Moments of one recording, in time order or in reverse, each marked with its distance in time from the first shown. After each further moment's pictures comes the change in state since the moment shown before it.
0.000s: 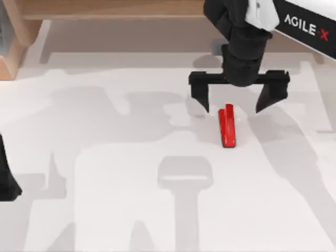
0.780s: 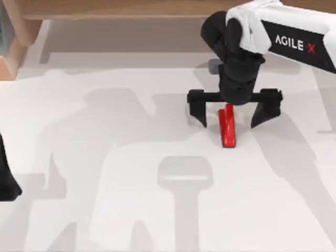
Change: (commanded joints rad) left arm 0.000 0.000 0.000 0.000 0.000 0.000; right arm 0.001 0.033 -0.140 0.173 0.000 0.001
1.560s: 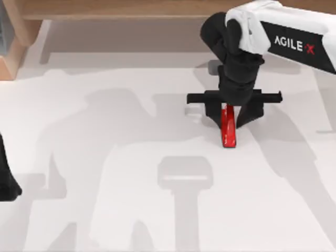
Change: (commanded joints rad) left arm 0.000 0.000 0.000 0.000 0.000 0.000; right arm 0.000 0.000 0.000 0.000 0.000 0.000
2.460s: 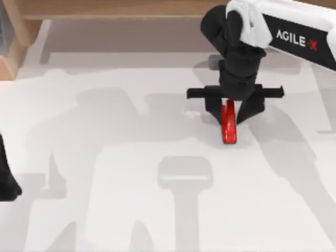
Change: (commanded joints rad) left arm 0.000 0.000 0.000 0.000 0.000 0.000; right arm -0.003 -0.014 0.045 -0.058 0.000 0.000
